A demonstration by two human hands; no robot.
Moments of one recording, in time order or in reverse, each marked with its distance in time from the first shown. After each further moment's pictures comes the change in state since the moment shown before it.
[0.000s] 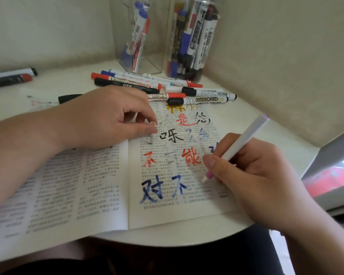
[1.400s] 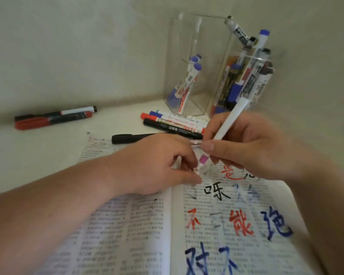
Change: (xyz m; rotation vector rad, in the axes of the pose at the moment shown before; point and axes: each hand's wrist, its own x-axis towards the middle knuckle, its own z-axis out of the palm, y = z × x) left_hand 0.005 0.004 -0.006 -0.112 0.018 -0.220; right_hand 0.152 -0.042 0.016 0.152 -0.522 -0.257
